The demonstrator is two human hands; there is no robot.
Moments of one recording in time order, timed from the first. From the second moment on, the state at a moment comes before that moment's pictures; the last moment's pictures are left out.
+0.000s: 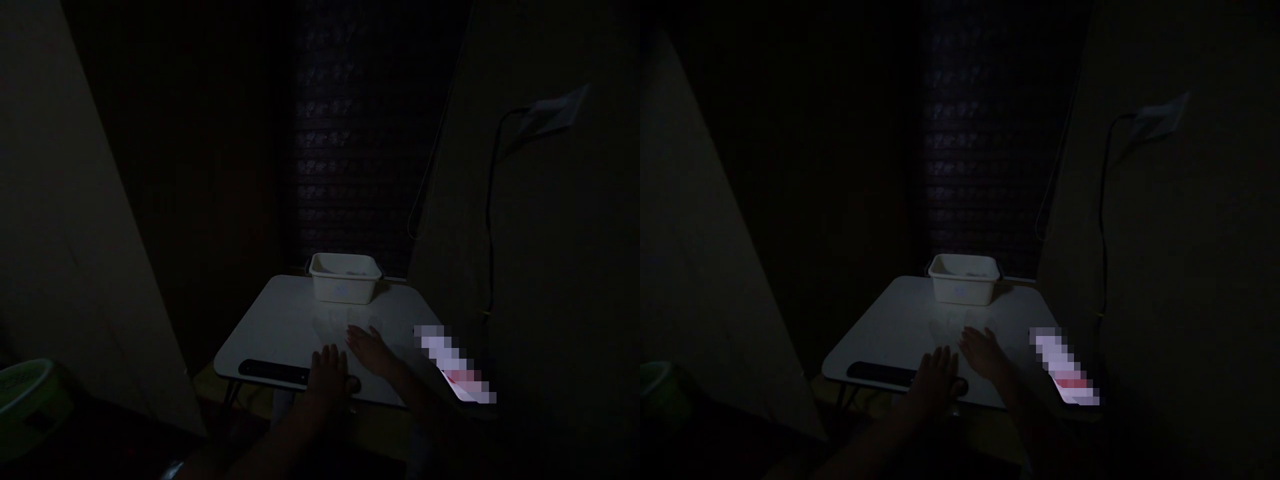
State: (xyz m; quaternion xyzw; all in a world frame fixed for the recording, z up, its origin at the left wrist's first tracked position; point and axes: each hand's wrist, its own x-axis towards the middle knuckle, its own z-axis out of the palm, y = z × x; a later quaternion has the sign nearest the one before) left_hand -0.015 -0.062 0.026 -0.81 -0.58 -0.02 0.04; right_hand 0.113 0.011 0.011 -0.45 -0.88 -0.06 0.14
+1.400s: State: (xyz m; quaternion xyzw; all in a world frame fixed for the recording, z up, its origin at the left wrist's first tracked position) left_hand -0.032 -0.082 0.032 -0.84 -0.55 -0.02 -0.02; right_hand 0.050 0.051 0.017 -0.50 -0.86 -0.02 0.13
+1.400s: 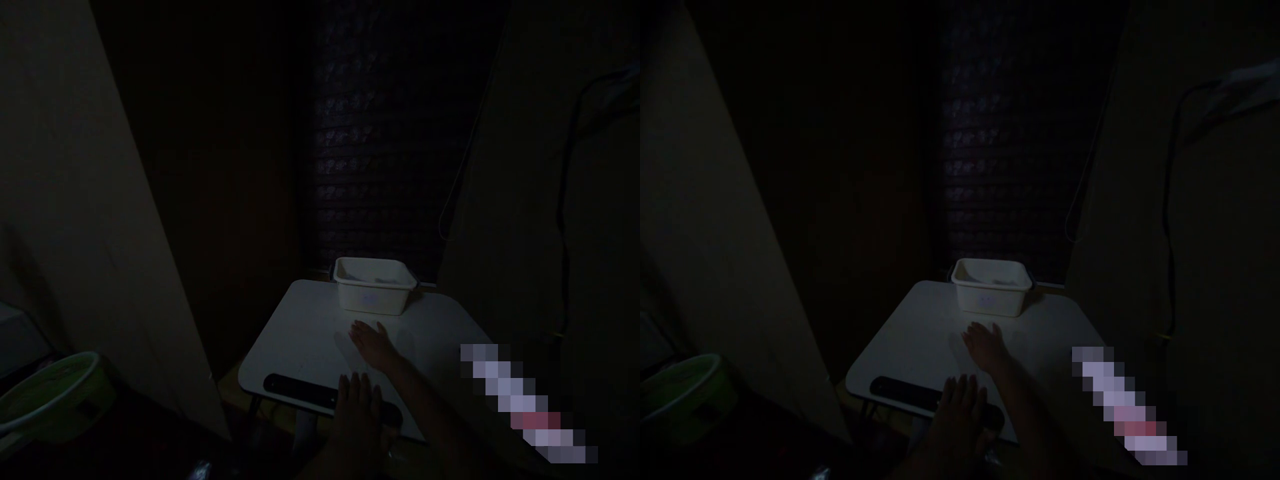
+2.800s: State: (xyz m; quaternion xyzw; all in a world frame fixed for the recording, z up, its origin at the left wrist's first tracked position) left_hand -0.014 -0.085 0.023 -0.84 -0.54 0.00 -0.01; right_hand 0.117 0.010 0.010 -0.46 -0.88 -0.07 0.07
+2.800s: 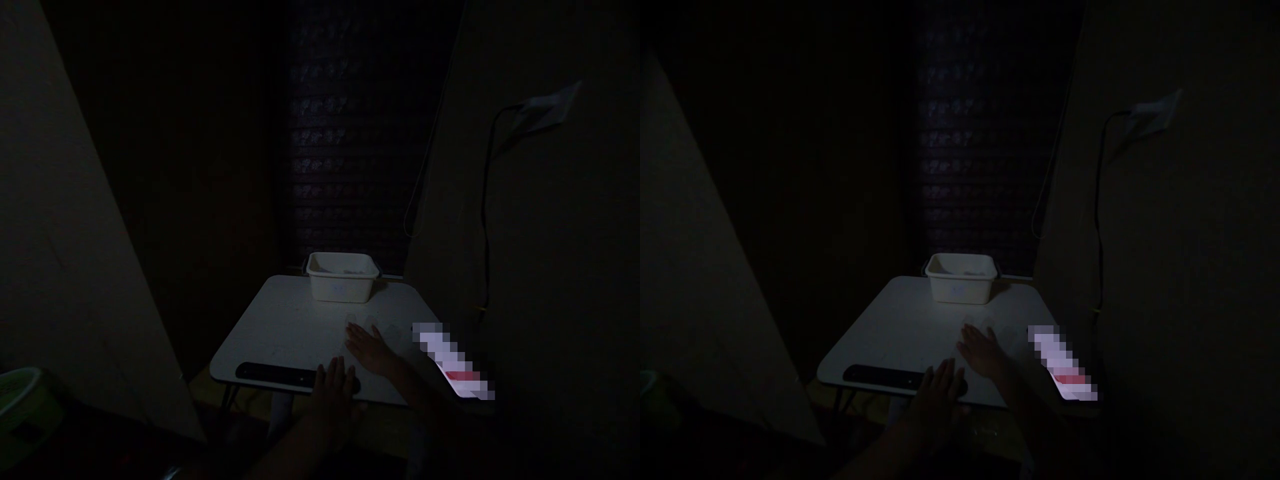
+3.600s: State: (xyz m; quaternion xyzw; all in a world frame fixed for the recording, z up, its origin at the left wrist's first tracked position) left_hand -0.009 -0.085 0.028 -0.84 -0.55 -0.02 0.00; right_hand 0.114 0.022 0.015 -0.47 -0.88 -0.05 0.09
